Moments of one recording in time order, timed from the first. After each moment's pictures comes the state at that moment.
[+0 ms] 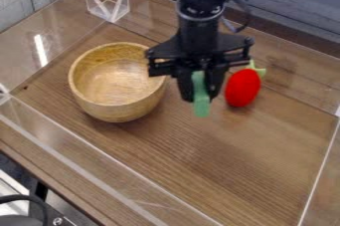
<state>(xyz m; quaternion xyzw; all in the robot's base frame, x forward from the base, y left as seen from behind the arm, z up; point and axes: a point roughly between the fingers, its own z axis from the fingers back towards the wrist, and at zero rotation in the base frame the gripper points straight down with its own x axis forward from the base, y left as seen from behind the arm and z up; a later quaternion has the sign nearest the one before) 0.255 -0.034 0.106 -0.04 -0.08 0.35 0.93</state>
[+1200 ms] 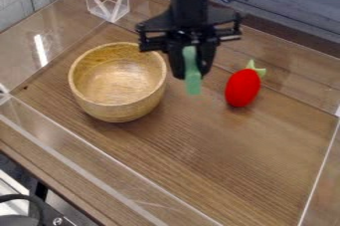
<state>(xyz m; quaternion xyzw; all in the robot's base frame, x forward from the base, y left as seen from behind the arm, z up) 0.263 -0.007 0.121 -0.04 -0.07 0.37 0.93</state>
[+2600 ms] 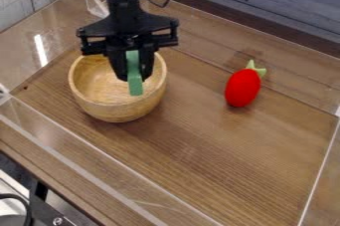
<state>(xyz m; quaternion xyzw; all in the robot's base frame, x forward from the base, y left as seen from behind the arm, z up) 0.242 0.056 0.102 -0.01 -0.08 0.36 0.93</state>
